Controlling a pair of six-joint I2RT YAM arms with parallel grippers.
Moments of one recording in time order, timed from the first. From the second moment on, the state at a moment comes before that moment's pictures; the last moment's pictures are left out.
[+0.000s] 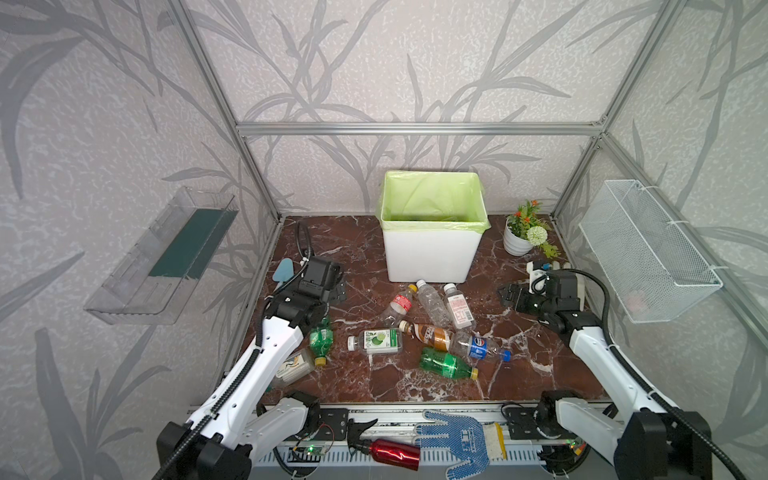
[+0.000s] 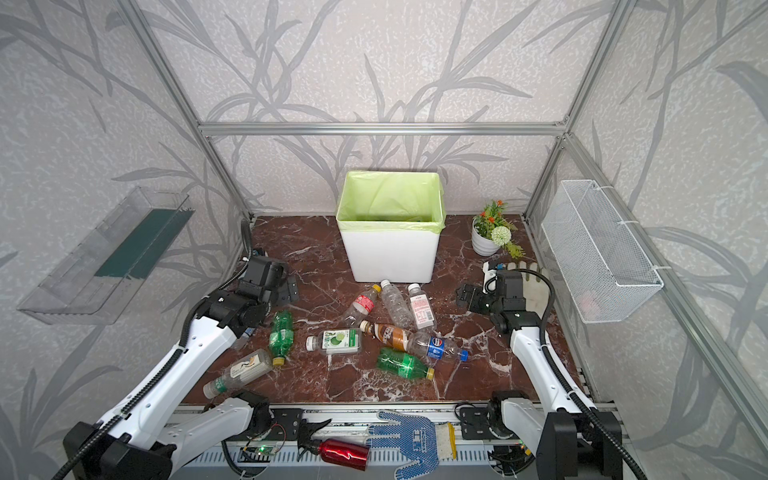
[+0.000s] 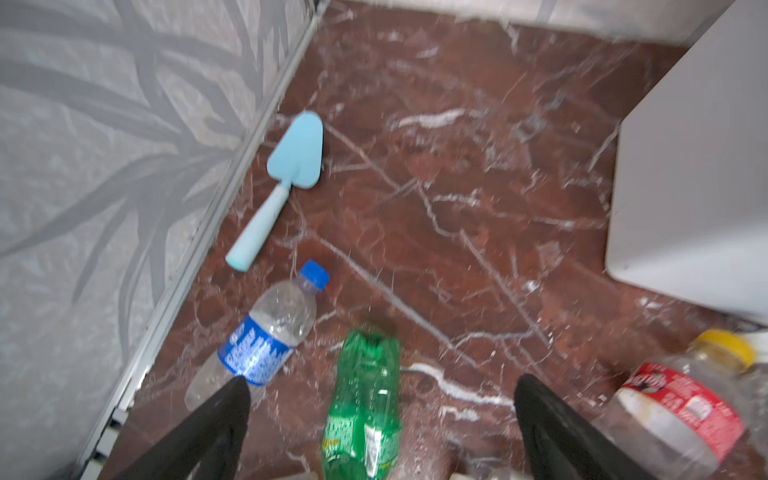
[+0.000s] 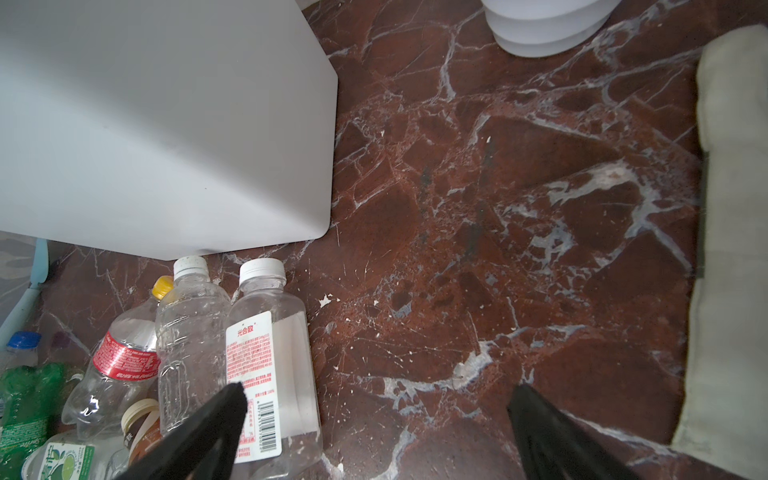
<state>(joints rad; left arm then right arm) -0.31 1.04 0.91 -0.85 -0.47 -0.50 0.00 1.05 0.61 -0.30 -0.29 0.32</state>
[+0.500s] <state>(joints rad) -0.22 1.16 0.68 -0.76 -0.29 -0.64 0.00 1.05 0.60 -0.30 -0.30 0.33</state>
